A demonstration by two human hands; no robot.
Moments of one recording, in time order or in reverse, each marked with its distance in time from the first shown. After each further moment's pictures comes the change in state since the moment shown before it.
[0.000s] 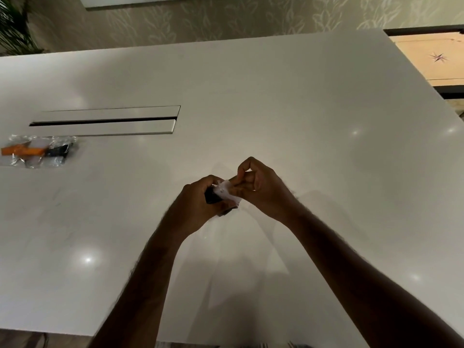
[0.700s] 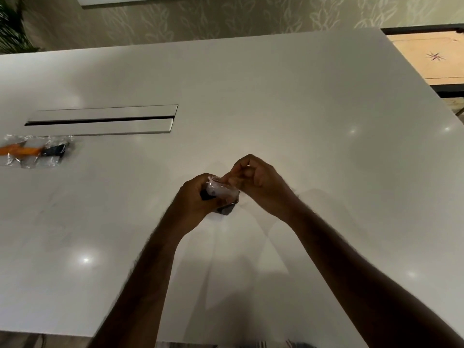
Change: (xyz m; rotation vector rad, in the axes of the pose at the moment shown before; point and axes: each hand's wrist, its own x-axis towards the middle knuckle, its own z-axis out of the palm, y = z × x) left_hand 0.006 -0.006 0.004 -0.286 -0.003 -0.078; right_hand 0.000 -0.007 -0.001 0.072 0.006 0.022
